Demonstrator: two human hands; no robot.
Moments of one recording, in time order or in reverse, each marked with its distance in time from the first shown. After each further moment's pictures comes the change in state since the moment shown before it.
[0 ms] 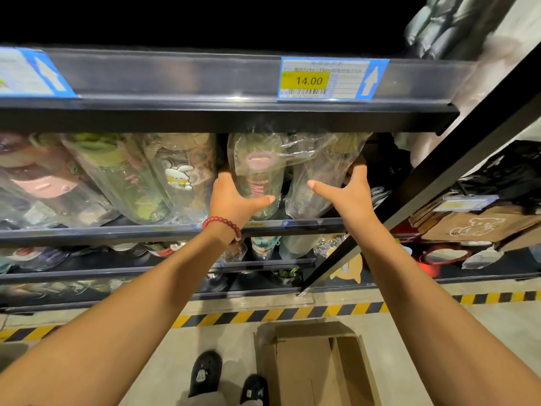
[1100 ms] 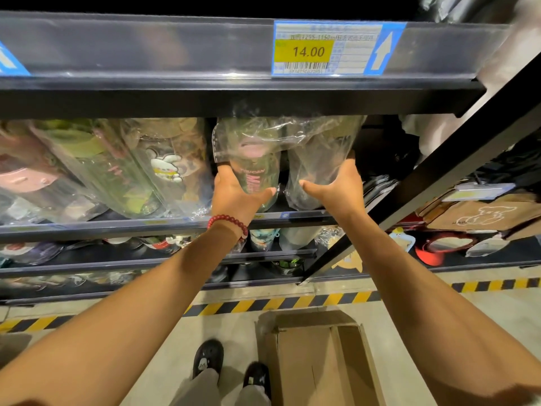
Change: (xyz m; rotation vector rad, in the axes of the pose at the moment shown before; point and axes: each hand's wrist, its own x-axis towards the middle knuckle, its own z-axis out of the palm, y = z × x) left_hand 0.001 -0.004 0.022 -0.020 0.063 -0.029; right_hand 0.015 0.021 0.014 -0.222 -0.015 0.024
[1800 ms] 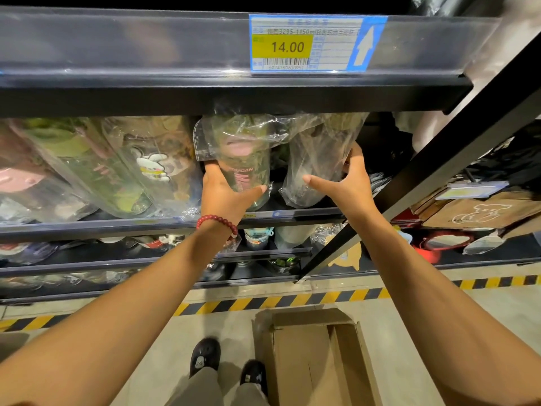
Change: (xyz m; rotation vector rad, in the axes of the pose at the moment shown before) left_hand 0.002 -0.004 0.003 -0.001 0.025 -0.002; right_hand 0.002 0.012 -0.025 0.200 -0.066 -0.044
